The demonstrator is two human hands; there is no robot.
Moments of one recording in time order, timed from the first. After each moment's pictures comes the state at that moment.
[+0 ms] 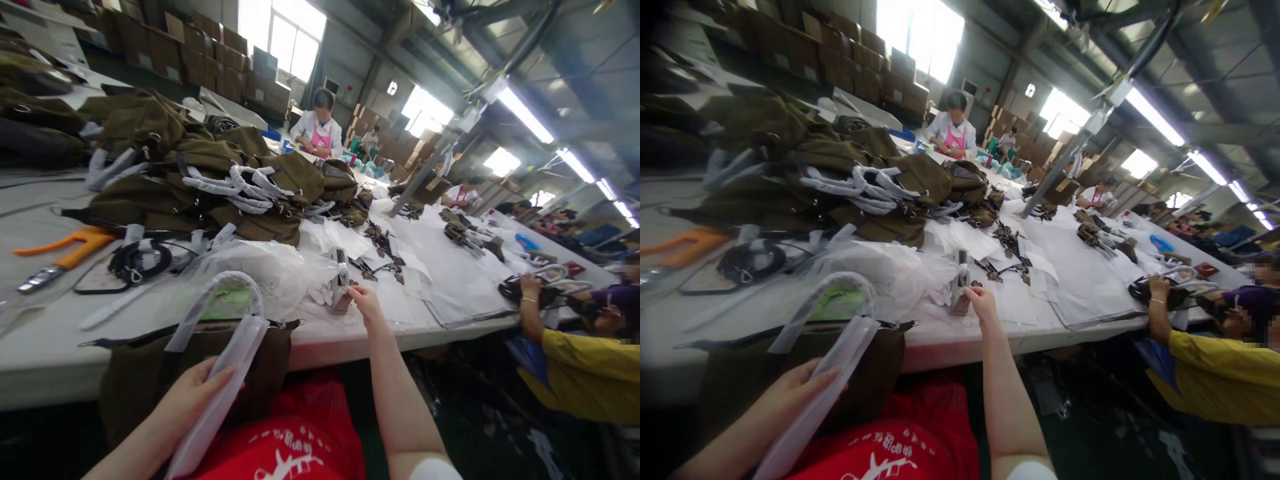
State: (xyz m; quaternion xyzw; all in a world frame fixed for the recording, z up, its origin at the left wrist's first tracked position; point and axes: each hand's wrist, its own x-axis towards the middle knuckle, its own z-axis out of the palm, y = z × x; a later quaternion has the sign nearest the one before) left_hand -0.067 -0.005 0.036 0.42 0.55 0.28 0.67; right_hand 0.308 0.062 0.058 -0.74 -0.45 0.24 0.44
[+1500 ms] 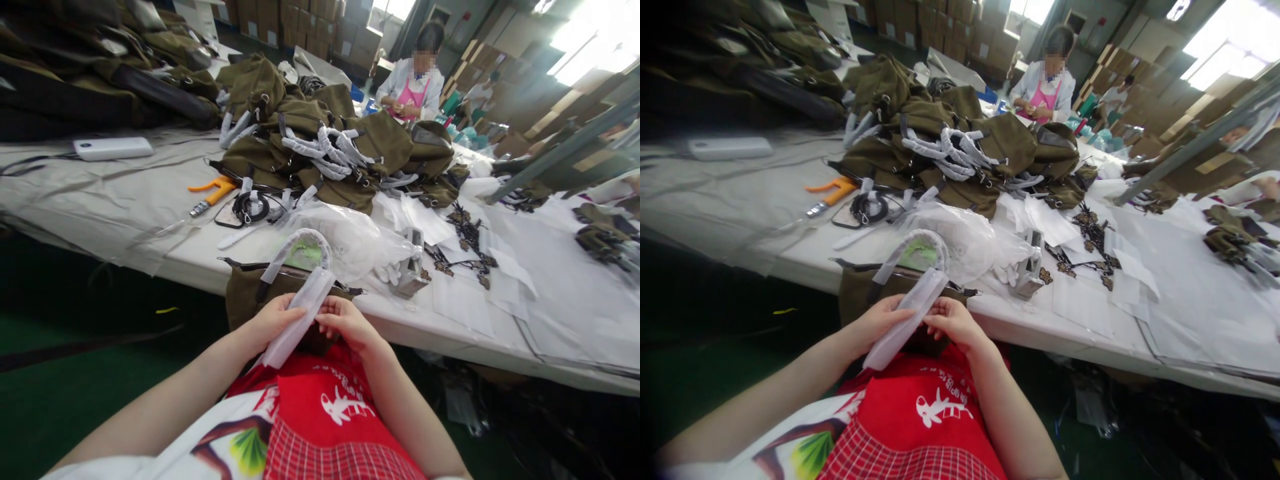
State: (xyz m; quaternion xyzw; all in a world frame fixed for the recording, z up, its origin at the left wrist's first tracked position) left_hand -0.072 -0.011 0.040 0.40 0.48 0.33 0.71; right_hand 0.117 -0.001 0.049 -0.47 -0.46 0.71 0.25
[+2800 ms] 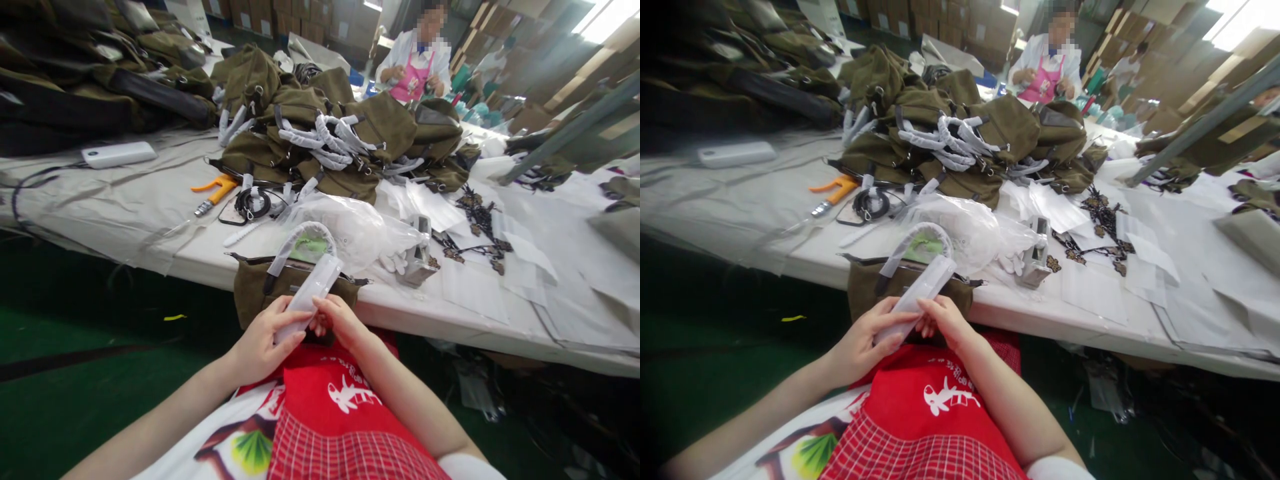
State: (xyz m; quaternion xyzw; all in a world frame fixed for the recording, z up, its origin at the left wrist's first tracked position) left_hand -0.099 -0.054 0.078 0.73 0.43 0.30 0.43; right_hand 0.086 -0.013 0.036 -0.45 -0.39 0.75 0.29
